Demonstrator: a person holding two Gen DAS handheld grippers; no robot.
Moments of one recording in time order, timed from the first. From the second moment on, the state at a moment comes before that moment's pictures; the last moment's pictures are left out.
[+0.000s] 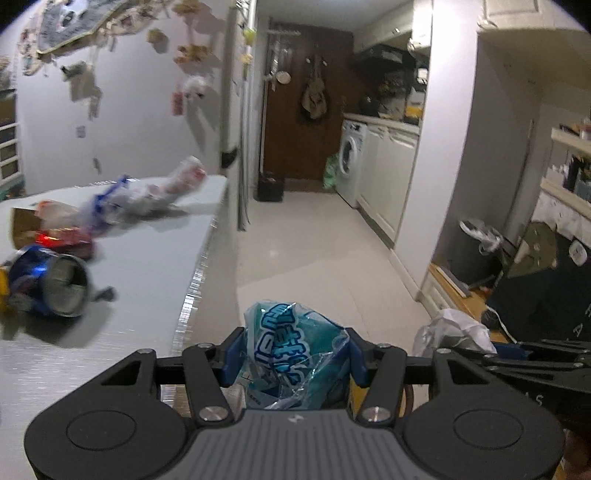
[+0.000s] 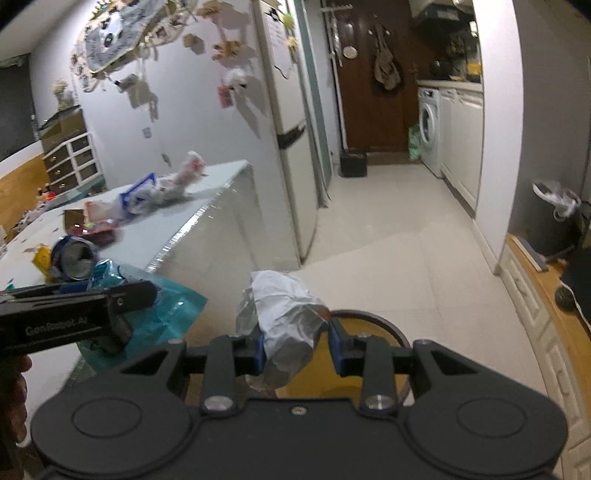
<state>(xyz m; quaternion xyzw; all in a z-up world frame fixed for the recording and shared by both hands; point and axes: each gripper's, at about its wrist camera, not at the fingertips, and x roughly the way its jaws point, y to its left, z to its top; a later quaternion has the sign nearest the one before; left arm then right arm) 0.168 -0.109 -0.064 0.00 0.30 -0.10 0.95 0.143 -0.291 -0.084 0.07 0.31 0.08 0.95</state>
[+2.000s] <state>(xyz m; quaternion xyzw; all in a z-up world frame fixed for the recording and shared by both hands) 0.385 -0.186 -0.317 0.05 0.54 -0.13 0.83 0.349 -0.324 -0.300 0.01 0.60 0.07 0.80</state>
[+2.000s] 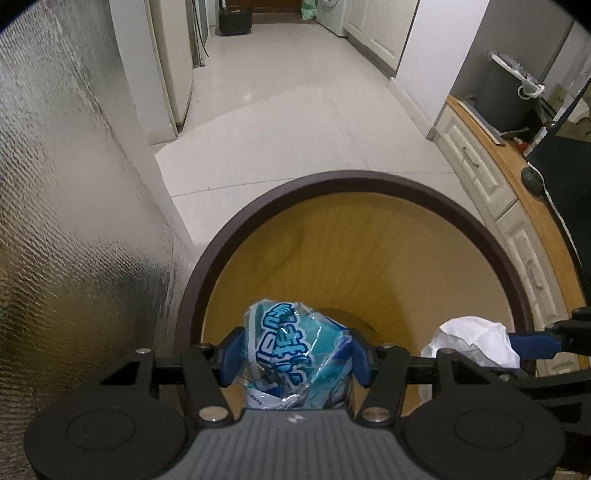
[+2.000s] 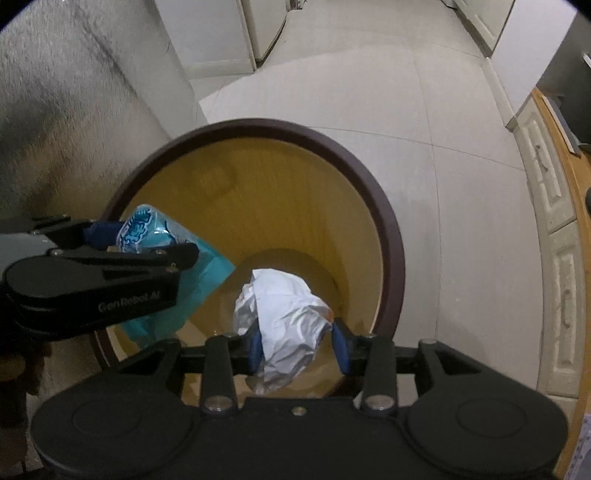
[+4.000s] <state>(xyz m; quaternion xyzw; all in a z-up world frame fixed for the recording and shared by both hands) 0.276 -0.151 -0.220 0.06 0.52 -0.09 0.85 0.253 -0.354 -0.212 0.01 0.52 0.03 0.85</state>
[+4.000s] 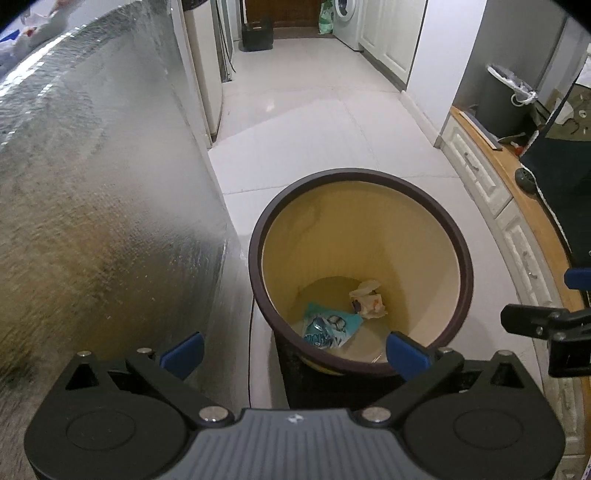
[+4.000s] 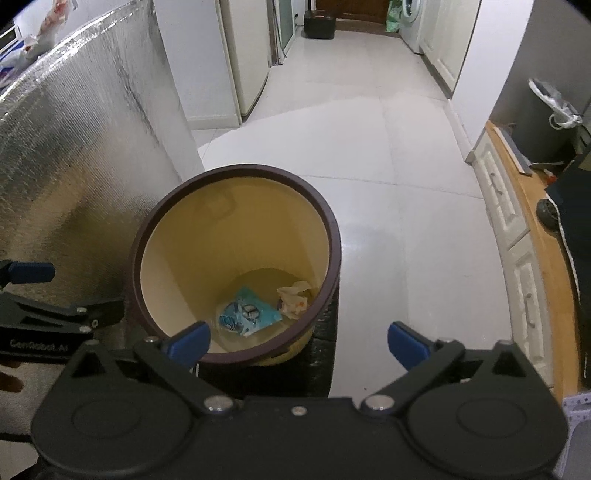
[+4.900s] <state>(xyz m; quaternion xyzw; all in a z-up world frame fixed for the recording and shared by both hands) 0.180 -0.139 -0.128 0.04 0.42 -0.14 0.90 0.143 -0.355 -0.135 0.02 0.42 -0.01 0.91</state>
